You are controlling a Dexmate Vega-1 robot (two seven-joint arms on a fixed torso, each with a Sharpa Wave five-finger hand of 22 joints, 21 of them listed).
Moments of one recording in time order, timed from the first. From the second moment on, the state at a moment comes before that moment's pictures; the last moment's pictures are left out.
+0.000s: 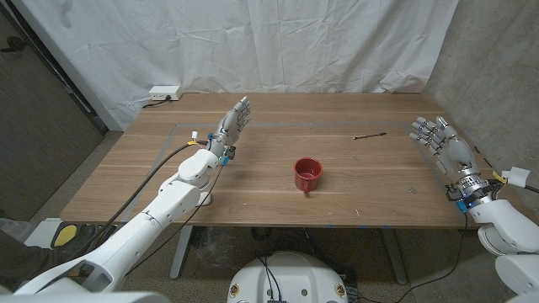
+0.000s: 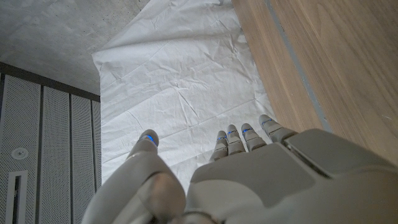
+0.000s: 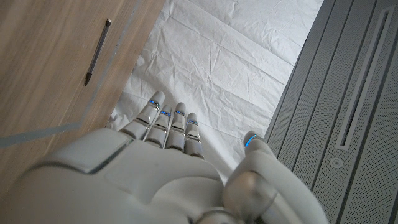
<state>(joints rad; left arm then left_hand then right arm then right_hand) 0.89 0.55 0.43 -1.56 -0.57 -0.17 0.06 0.21 -0.09 0.37 0.02 0.27 -0.02 0.03 0.20 0.18 0.01 -0.01 0.21 0.18 -0.05 -0.02 0.19 0.18 -0.06 -0.04 0.25 0.17 -1.60 -0.71 0.19 -1.76 0.63 0.55 0.09 0.13 -0.03 0.31 -0.02 0.25 0.22 0.03 0.20 0.19 0.26 0.04 0.23 0.18 0.18 0.00 0.20 0.19 0.13 -0.04 0.58 0.17</state>
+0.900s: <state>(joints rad) 0.89 0.55 0.43 -1.55 -0.57 -0.18 0.06 0.21 -0.08 0.37 0.02 0.27 -0.02 0.03 0.20 0.18 0.01 -0.01 0.20 0.18 -0.06 -0.02 0.19 0.18 -0.06 -0.04 0.24 0.17 -1.66 -0.64 0.26 -1.81 0.25 0.54 -0.09 0.14 -0.03 0.31 -0.02 0.25 0.23 0.02 0.20 0.19 0.27 0.04 0.23 0.18 0.18 0.00 0.20 0.19 0.13 -0.04 0.57 0.17</state>
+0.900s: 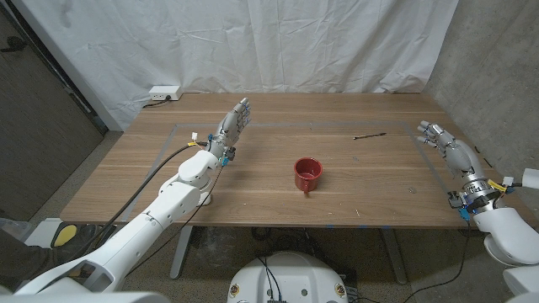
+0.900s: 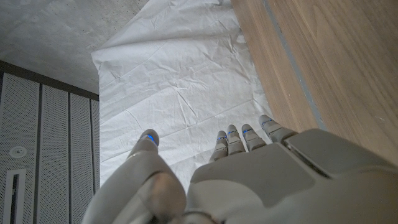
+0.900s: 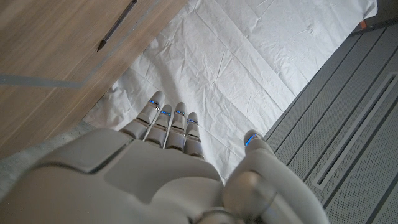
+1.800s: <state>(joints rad) 0.89 0.55 0.43 -1.54 -0.58 -0.17 0.05 0.22 -0.08 0.36 0.02 0.27 -0.02 0.03 0.20 0.18 0.01 -0.01 0.20 0.18 -0.06 -0.02 0.19 0.18 -0.06 -0.03 0.24 0.17 -1.70 -0.60 0.32 -1.91 -0.14 0.42 -0.23 0.14 -0.03 0.31 -0.02 0.26 0.23 0.01 0.20 0.19 0.26 0.03 0.22 0.18 0.17 0.00 0.20 0.19 0.13 -0.04 0.55 0.17</state>
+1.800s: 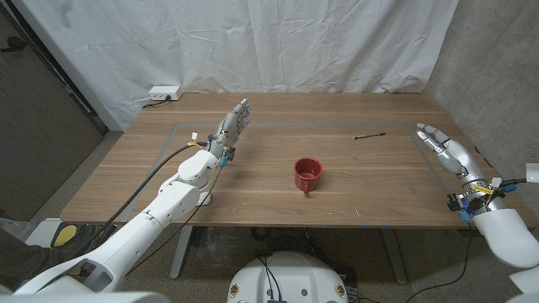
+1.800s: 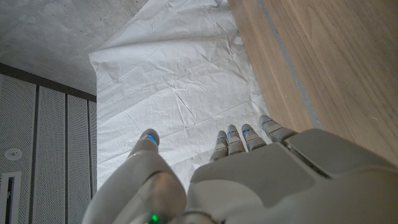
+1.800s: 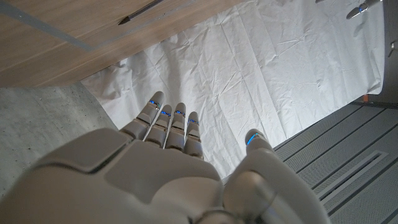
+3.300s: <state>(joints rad) 0.91 0.56 0.44 -1.58 -0.56 -0.16 0.07 0.22 -0.07 0.36 0.02 0.27 -0.01 0.04 0.20 0.18 0.01 -0.01 0.20 0.18 -0.06 -0.02 0.19 0.18 -0.06 -0.03 0.23 0.17 -1.72 -0.62 0.26 -1.93 -0.49 0.29 -0.43 0.14 -0.02 0.31 -0.03 0.26 0.24 0.00 0.20 0.19 0.26 0.03 0.22 0.18 0.16 -0.01 0.20 0.19 0.13 -0.04 0.53 0.17</state>
